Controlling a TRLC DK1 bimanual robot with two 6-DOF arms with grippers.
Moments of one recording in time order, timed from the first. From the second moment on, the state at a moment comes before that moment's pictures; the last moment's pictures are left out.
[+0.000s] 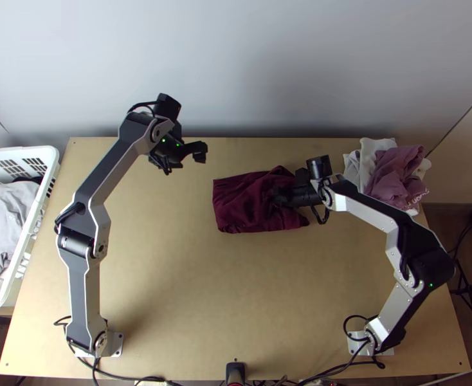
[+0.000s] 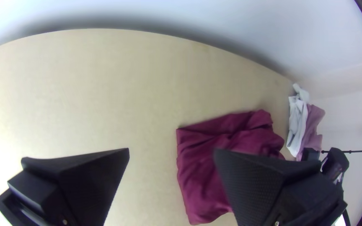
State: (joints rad) left arm -0.32 2.15 2.20 -1.11 0.19 -0.44; right arm 0.35 1.87 1.19 -0.25 -0.50 0.49
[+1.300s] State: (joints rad) left arm -0.26 2.11 2.13 -1.16 0.14 -0.39; right arm 0.36 1.54 0.94 -0.44 -0.39 0.28
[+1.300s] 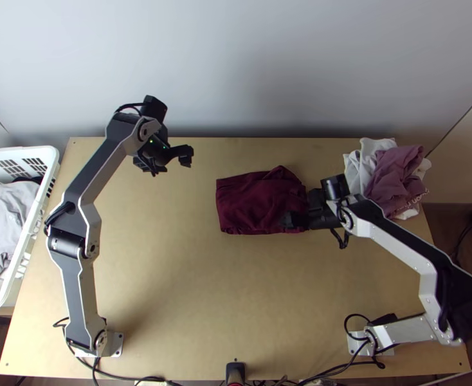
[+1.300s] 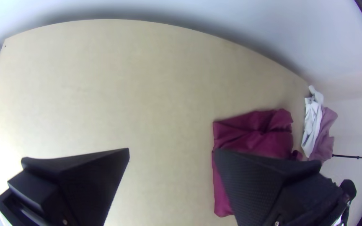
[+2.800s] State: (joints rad) left arm -0.20 2.00 2.05 -1.13 0.14 -0.32; right arm 0.33 1.63 0.85 -0.20 -0.37 0.50
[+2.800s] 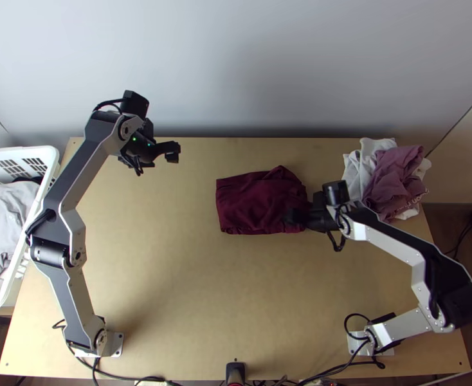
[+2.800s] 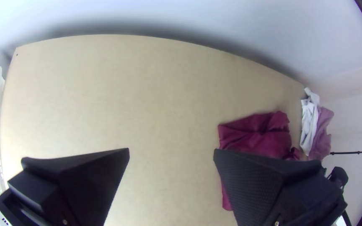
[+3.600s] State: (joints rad) left arm -0.15 2.00 2.00 -1.11 0.14 -0.29; right arm 0.44 1.83 1.22 -0.32 -0.24 0.49
